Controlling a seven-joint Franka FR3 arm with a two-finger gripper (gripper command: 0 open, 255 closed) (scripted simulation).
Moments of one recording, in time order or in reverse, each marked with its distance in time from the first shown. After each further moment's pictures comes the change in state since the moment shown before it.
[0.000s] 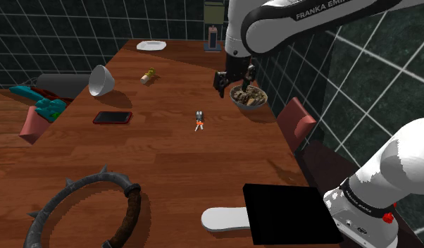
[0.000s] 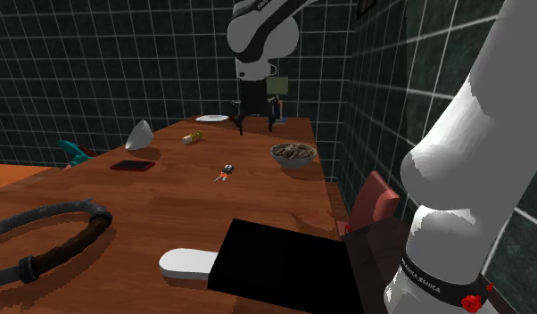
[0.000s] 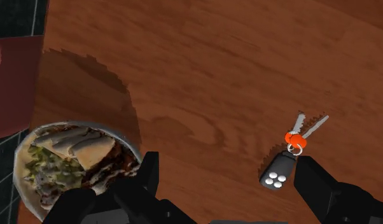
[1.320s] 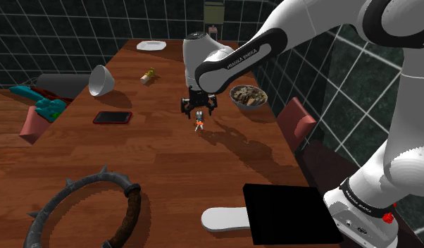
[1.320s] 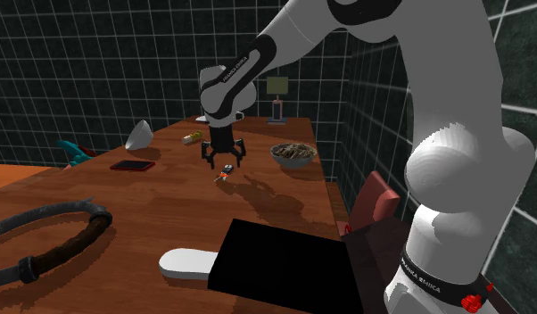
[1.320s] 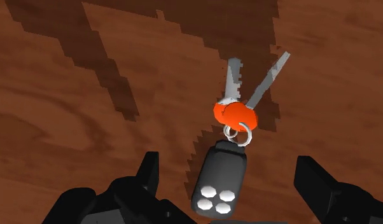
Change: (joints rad) arm 0.088 0.599 -0.003 0.369 -0.232 0.137 0.374
